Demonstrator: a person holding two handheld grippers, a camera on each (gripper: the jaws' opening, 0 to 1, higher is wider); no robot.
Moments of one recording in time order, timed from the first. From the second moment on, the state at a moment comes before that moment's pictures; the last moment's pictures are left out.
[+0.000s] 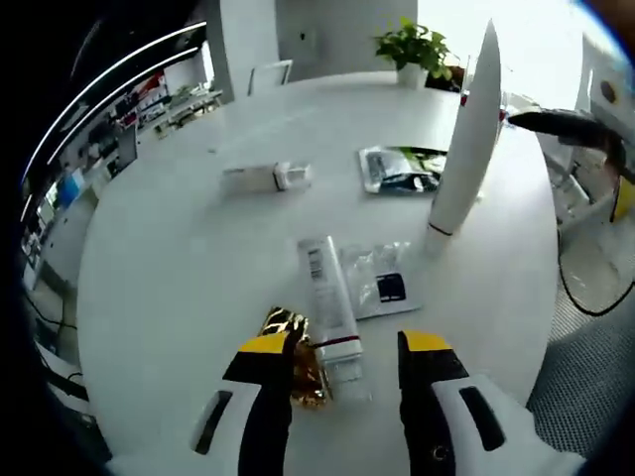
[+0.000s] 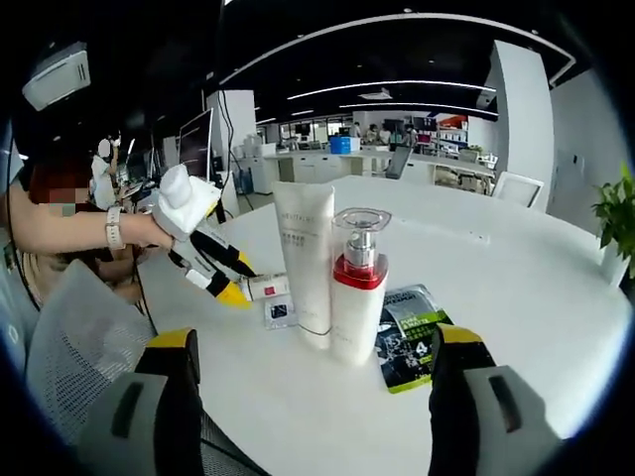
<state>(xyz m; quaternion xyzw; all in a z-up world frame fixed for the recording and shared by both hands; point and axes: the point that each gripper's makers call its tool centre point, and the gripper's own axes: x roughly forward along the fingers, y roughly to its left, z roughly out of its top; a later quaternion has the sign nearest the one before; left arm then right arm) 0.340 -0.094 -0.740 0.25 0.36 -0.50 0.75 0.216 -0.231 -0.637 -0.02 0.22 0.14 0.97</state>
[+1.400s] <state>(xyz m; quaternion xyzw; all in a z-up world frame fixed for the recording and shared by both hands) 0.350 -0.093 -0.747 0.25 0.35 -0.47 0.77 0.203 -0.212 -0.646 -0.02 0.24 0.17 0.96</state>
